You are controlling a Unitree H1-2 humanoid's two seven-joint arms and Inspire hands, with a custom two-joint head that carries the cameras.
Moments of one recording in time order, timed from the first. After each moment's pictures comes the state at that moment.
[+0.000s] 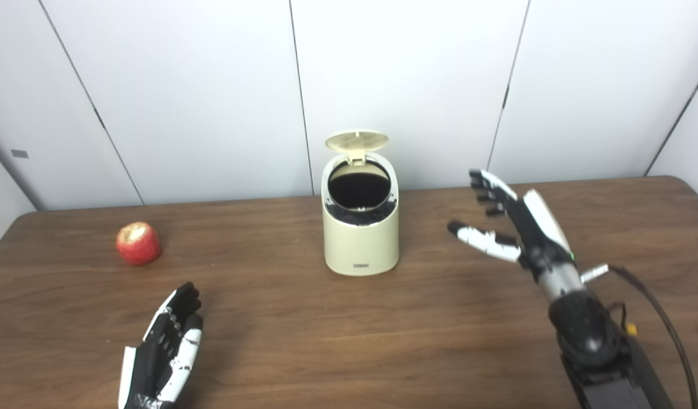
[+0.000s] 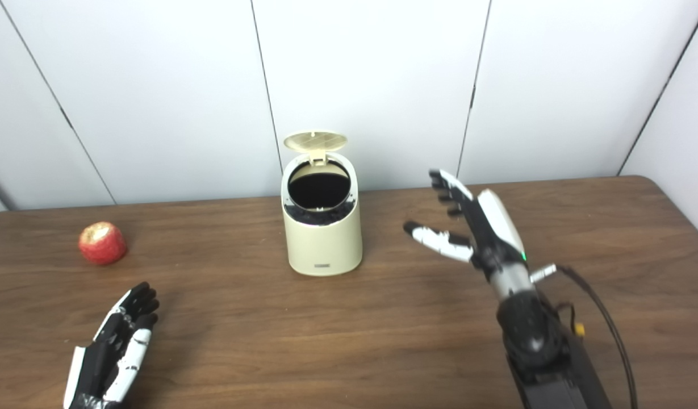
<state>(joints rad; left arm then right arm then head) 0.18 0.07 0.13 -0.15 -0.04 -0.17 0.02 -0.25 -0.26 0.05 -0.09 -0.37 0.22 0.06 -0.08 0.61</state>
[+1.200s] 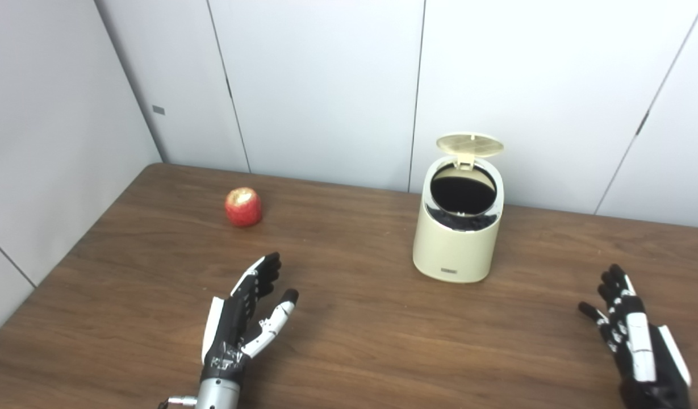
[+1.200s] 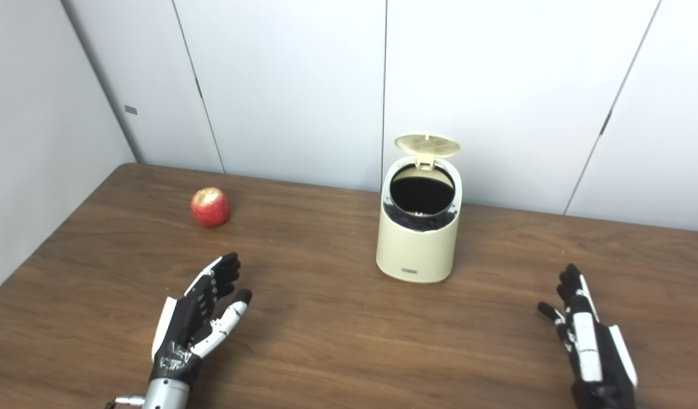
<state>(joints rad) 0.20 0.04 0.15 -0.26 0.11 -0.04 0.09 -0.08 -0.18 -0.09 0.03 0.09 -0.04 0.14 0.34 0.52</state>
